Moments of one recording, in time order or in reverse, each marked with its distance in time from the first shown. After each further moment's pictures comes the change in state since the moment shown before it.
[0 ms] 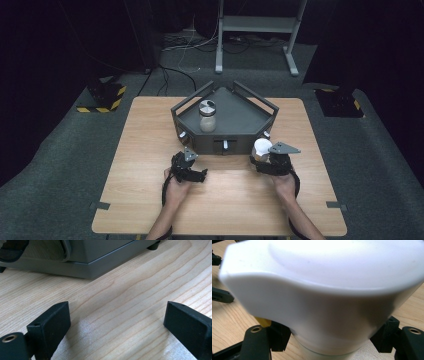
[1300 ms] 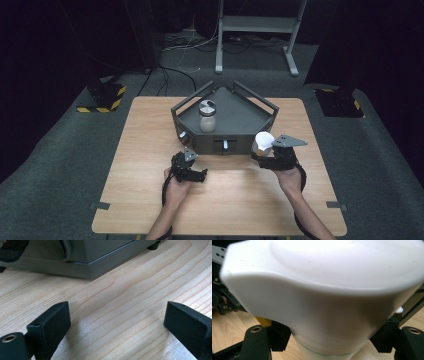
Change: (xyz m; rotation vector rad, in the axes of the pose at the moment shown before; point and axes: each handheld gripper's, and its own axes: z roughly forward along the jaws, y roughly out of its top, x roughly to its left) left arm 0.000 0.000 0.000 0.001 0.000 0.000; right arm -0.008 0.036 -0.028 -0.030 0.084 -0.030
